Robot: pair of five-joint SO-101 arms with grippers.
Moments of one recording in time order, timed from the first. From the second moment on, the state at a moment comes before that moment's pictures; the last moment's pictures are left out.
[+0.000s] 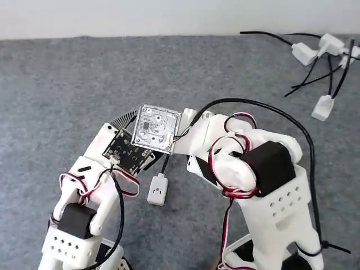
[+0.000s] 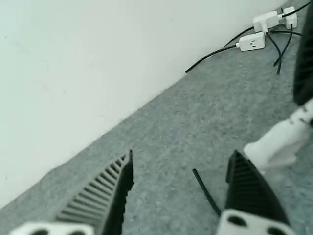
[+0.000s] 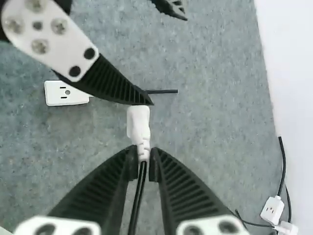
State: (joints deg) left arm 15.7 -69.4 59.5 41.3 -16.7; right arm -33.3 -28.7 -12.0 100.7 49.0
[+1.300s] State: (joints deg) left arm -35.3 -69.4 64.8 44.1 -14.8; right arm -42.7 -3.2 -12.0 100.7 49.4
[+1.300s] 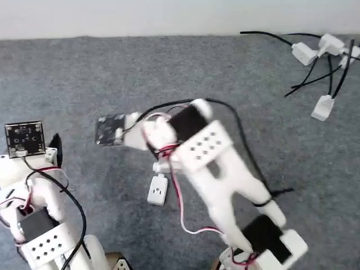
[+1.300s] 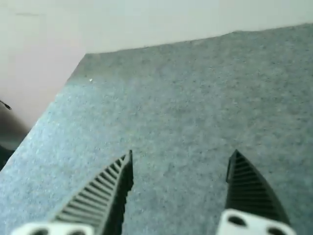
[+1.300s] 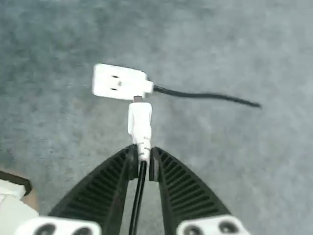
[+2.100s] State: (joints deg) left arm -36.0 -69.4 67.8 47.5 -14.6; right arm -50.5 11.0 -12.0 100.7 44.0
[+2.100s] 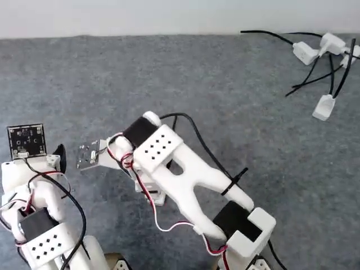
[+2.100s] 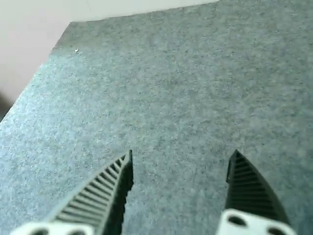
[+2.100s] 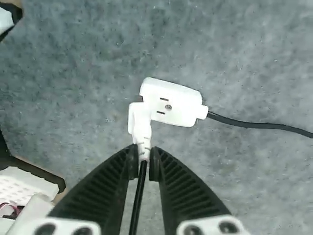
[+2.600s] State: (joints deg) left arm -36.0 -69.4 67.9 47.5 -14.6; right arm -47.0 14.8 -12.0 100.7 44.4
